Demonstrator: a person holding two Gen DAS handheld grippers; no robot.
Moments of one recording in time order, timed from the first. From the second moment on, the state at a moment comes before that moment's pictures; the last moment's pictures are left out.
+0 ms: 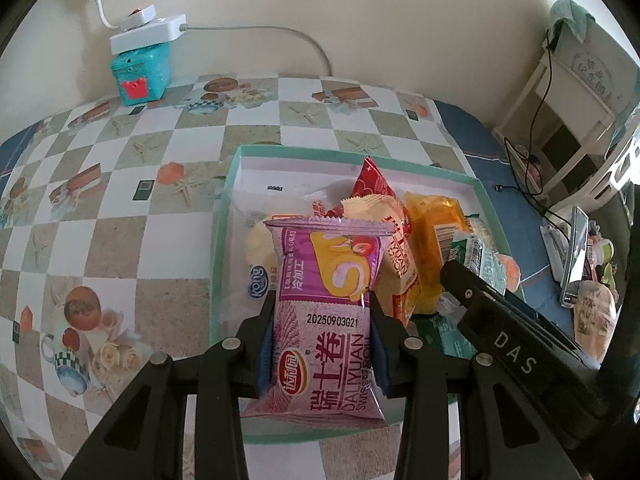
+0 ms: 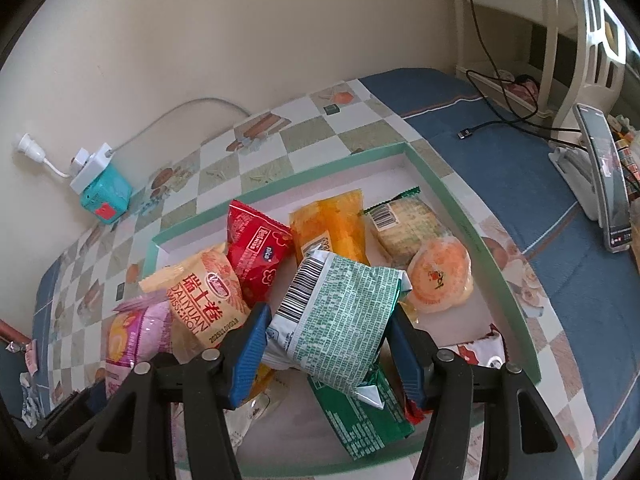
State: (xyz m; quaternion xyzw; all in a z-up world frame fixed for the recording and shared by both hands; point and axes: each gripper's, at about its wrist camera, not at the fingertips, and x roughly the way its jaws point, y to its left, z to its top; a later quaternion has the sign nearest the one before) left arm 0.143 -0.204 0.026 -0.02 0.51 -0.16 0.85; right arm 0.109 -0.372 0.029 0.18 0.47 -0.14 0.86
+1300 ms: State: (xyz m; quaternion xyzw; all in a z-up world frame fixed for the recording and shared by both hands) left arm 0.110 -0.102 0.049 -0.03 0.47 0.00 0.88; right arm 0.061 -0.337 0.049 0.15 0.45 -0.11 0.87
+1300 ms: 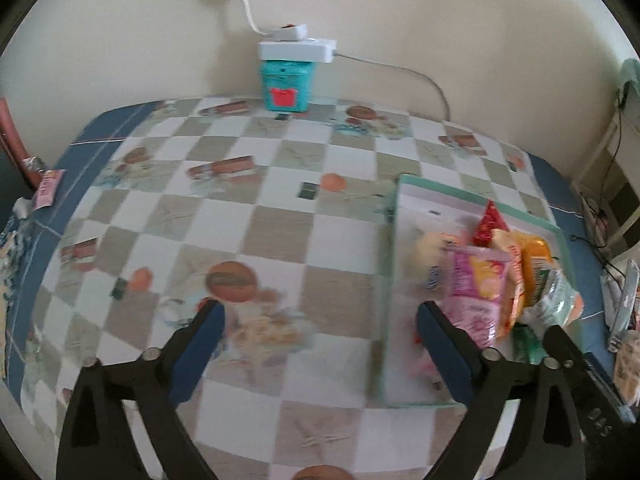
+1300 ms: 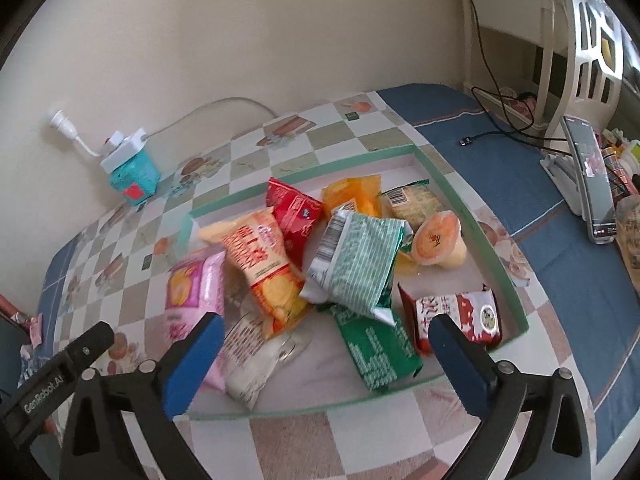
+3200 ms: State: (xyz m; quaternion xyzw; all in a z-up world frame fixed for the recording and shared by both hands) left arm 0.033 -0.035 0.046 0.05 0.48 0.07 0.87; right arm 0.000 -0.270 0.040 0.10 0.51 -0.09 0.85
